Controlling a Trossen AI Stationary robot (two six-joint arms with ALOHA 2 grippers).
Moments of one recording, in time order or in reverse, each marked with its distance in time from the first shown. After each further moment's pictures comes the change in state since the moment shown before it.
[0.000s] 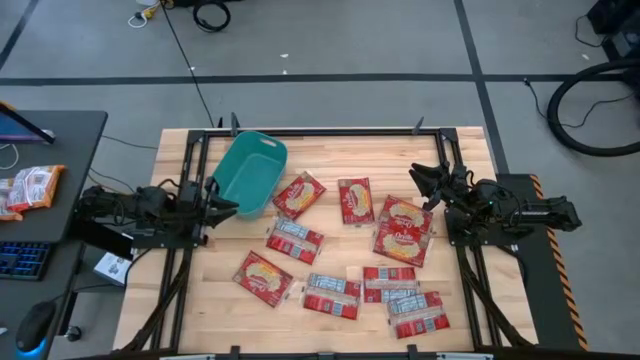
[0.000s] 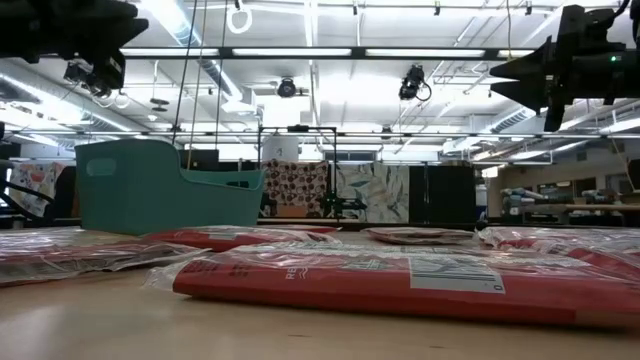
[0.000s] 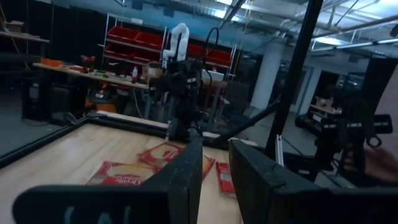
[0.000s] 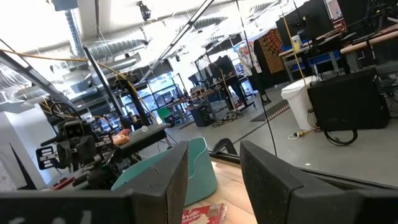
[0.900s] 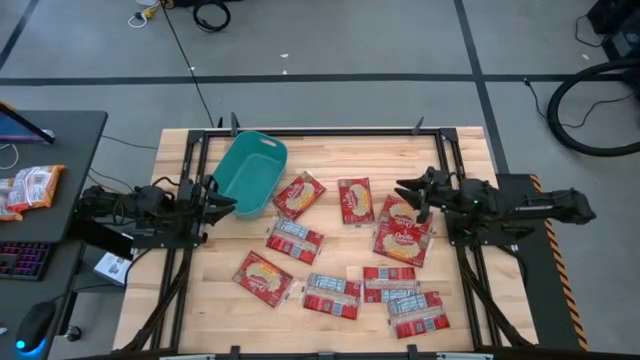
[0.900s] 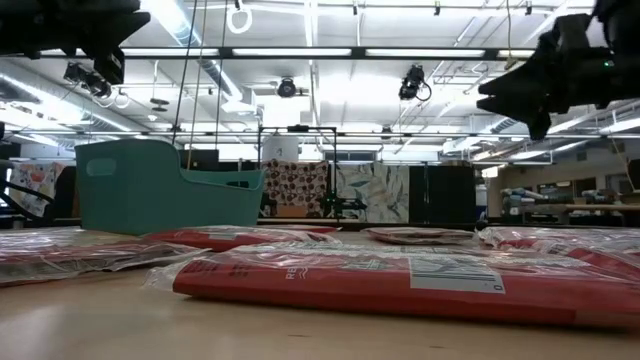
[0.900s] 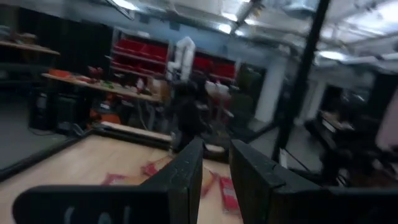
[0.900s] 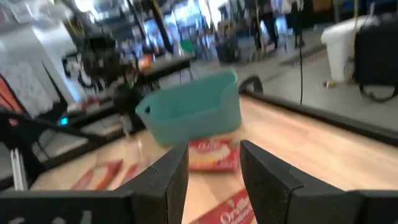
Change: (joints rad) left arm 0.000 0.002 -0.001 0.074 -0.054 0.006; right arm -0.002 0.271 0.080 -0.105 -0.225 0.034
